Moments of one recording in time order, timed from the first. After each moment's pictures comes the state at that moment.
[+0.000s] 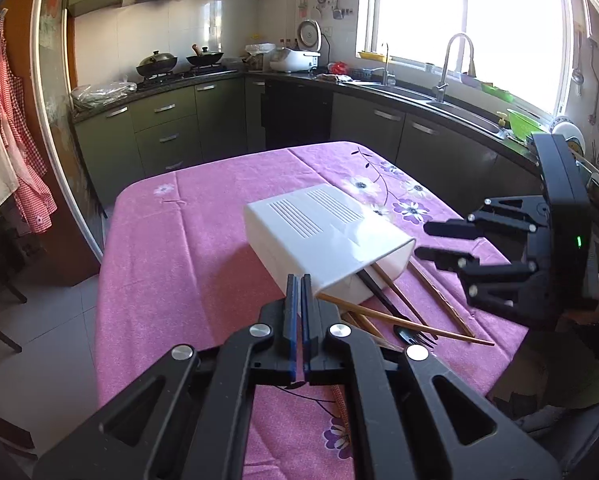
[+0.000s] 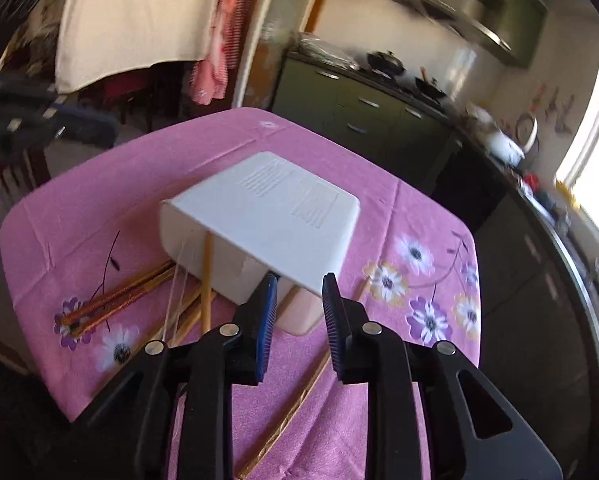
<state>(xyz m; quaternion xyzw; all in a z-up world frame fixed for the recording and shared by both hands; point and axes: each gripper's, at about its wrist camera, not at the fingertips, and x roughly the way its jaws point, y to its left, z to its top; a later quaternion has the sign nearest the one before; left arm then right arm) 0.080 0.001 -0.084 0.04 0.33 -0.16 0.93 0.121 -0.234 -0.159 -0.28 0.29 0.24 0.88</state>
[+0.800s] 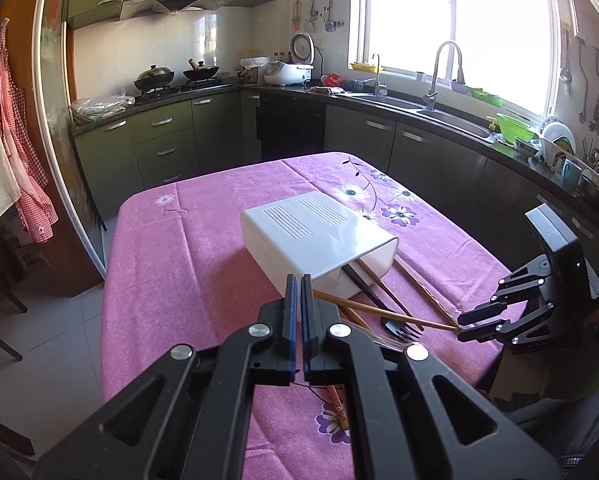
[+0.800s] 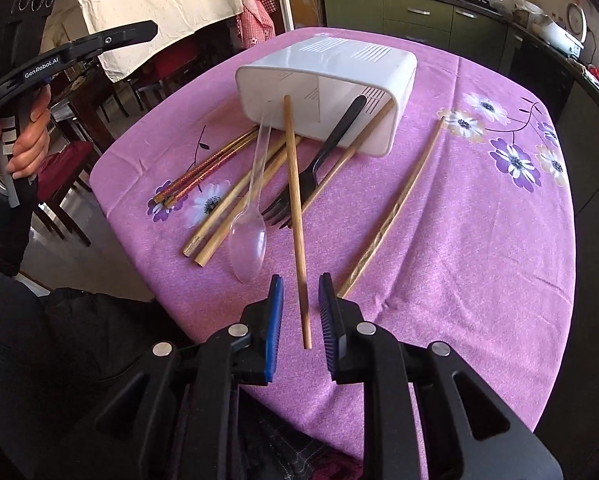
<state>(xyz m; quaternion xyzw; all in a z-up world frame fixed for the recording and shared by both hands) 0.052 0.003 -0.075 0.04 0.31 -0.17 0.93 0.083 -0.310 -0.200 -0.13 0.47 0.34 0.81</state>
